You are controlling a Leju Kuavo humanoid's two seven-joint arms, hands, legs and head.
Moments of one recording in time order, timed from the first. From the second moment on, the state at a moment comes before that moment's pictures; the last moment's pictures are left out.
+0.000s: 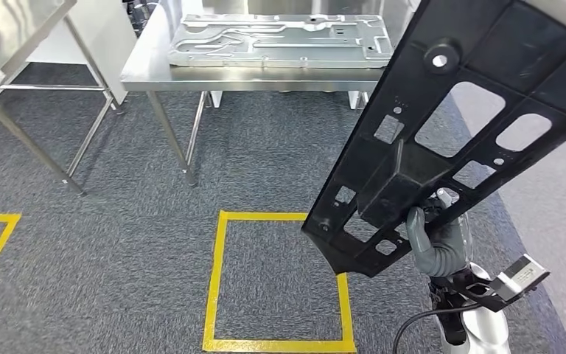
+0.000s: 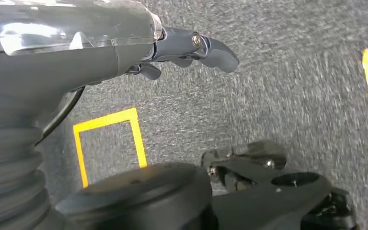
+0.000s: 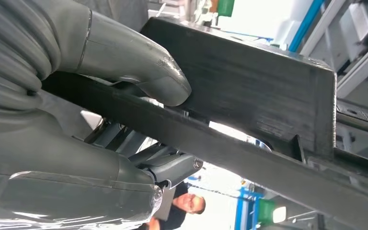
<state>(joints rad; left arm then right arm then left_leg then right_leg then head) -0.10 -0.18 1.03 -0.21 -1.36 0.23 -0.01 -0.01 -0.07 -0.09 -1.87 -0.04 0.36 -0.51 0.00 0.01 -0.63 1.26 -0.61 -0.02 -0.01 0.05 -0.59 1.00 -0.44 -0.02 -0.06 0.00</state>
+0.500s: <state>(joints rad) -0.09 -0.17 1.04 -0.21 -1.37 0.24 -0.01 0.01 -0.06 -0.08 -1.84 0.02 0.31 -0.55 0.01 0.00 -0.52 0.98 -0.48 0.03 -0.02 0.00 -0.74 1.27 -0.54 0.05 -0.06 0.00</state>
